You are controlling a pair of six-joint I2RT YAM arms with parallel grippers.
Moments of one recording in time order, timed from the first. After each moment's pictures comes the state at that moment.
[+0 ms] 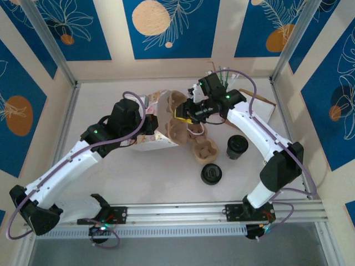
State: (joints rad) left arm -0.72 1.17 1.24 -0.64 0.00 -0.61; right arm 0.52 1.61 1.57 -0.87 -0.61 0.71
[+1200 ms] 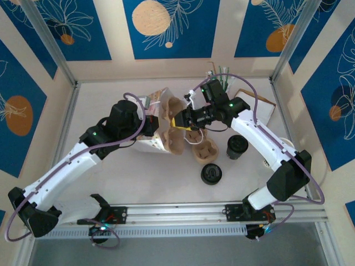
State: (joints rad) left arm -0.72 1.14 1.21 -0.60 0.03 -0.55; right arm 0.55 1.50 1.46 -0.81 -0.77 0.57
